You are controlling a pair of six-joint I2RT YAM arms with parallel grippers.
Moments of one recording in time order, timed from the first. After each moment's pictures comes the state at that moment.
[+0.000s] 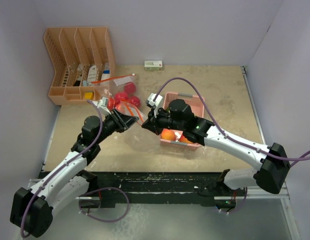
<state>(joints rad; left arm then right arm) -0.43 0.84 0.46 0.27 0.28 -0.96 0.90 1.32 1.04 -0.06 -0.28 0.09</state>
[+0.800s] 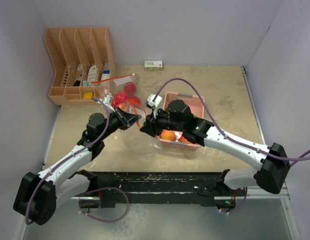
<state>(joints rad) -0.43 1.00 0.45 0.46 0.32 -0.99 0.91 1.32 1.04 -0.06 -0.29 0.11</state>
